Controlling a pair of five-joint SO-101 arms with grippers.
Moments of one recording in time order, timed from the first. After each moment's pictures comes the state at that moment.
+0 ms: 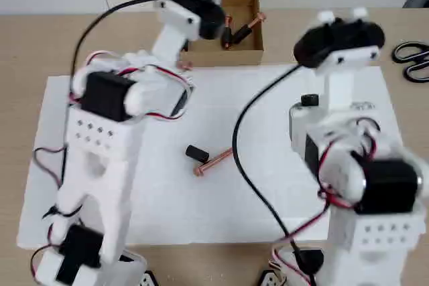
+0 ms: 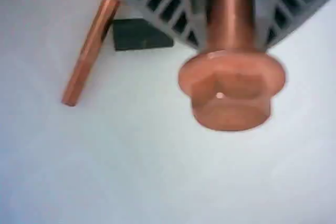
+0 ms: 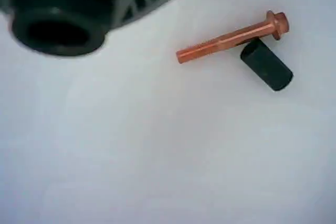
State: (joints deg) left arm 15.8 -8.0 -24.3 99.4 -7.6; right arm -6.2 -40.7 -2.2 94.2 2.7
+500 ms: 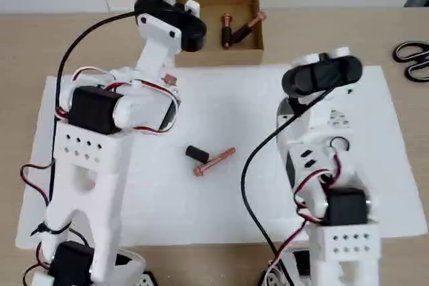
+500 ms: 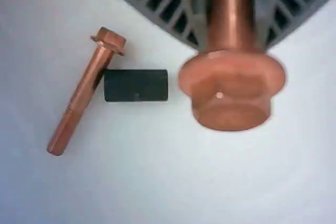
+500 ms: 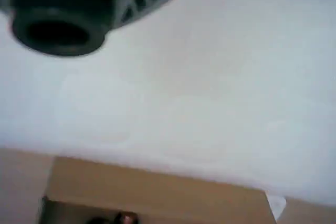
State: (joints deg) left arm 13.6 -14.8 -14.2 99.4 -5.8; right arm -7.3 -60.4 46.2 50.3 2.2
